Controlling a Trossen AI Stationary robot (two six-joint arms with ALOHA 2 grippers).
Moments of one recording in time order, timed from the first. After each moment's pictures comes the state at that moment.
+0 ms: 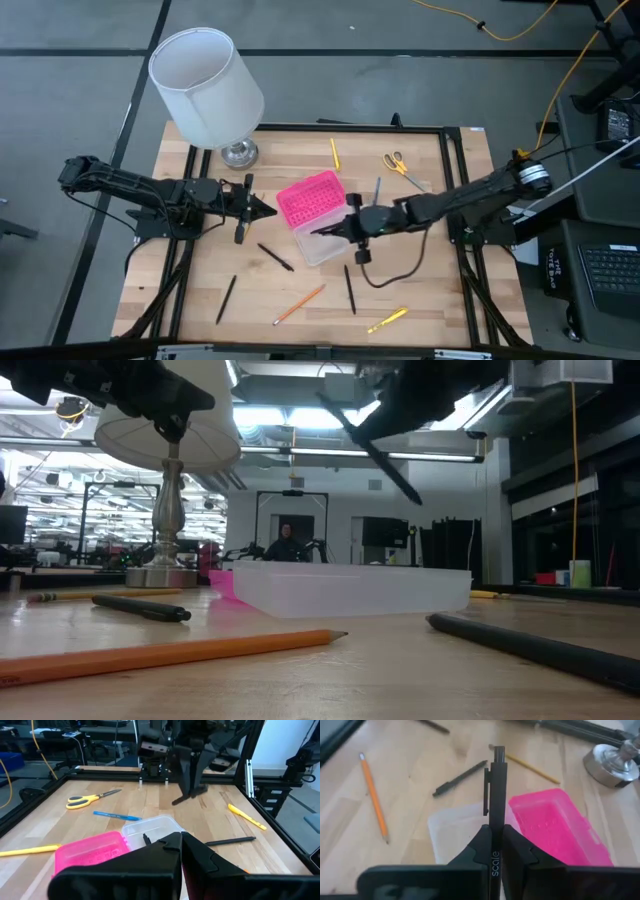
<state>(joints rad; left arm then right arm) -0.13 0.76 0.39 0.16 -0.11 -0.09 0.24 1.54 1.02 -0.12 0.19 -0.11</state>
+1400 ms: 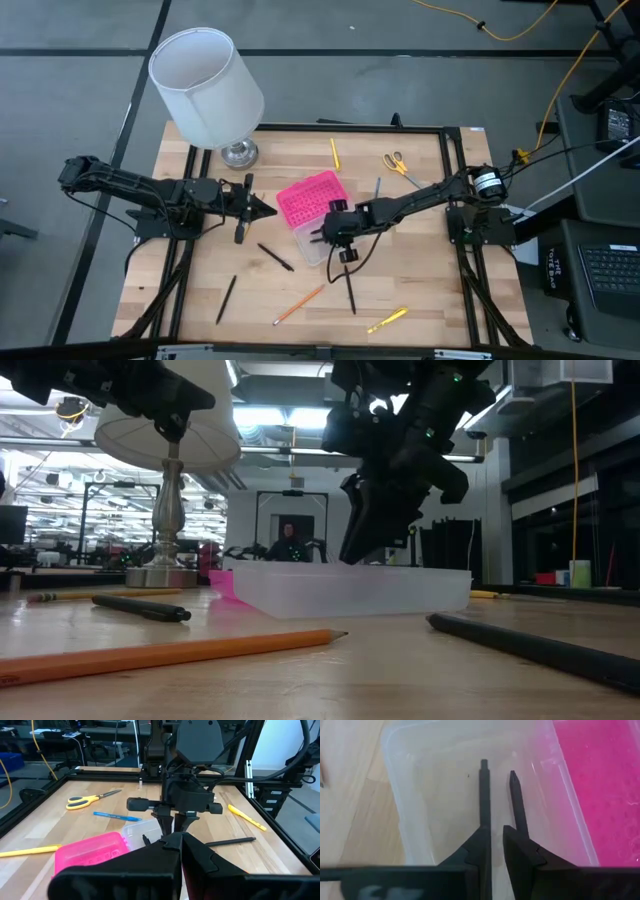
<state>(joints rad) -0.13 0.76 0.39 0.16 -0.11 -0.09 0.15 1.87 1.20 -0.36 0.10 -0.10</state>
